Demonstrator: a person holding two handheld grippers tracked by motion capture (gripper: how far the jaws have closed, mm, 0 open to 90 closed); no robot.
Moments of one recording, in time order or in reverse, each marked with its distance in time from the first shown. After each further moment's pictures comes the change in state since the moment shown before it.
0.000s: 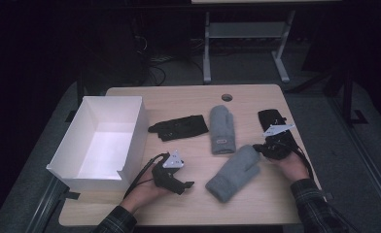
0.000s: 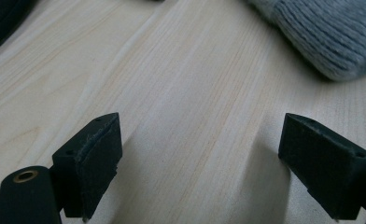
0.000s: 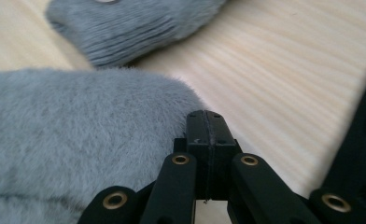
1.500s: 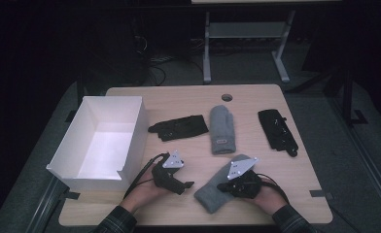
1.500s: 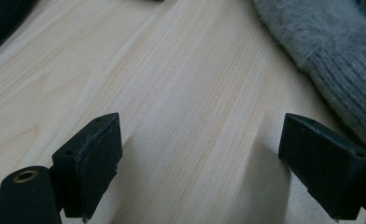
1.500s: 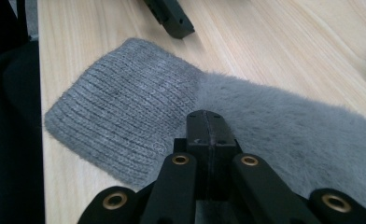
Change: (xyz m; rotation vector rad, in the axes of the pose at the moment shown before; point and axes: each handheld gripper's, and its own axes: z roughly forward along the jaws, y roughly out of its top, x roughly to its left) left arm 0.000 -0.001 0.000 -0.001 -0.001 -0.002; right arm 0.147 0.001 0.004 0.017 0.336 -0.277
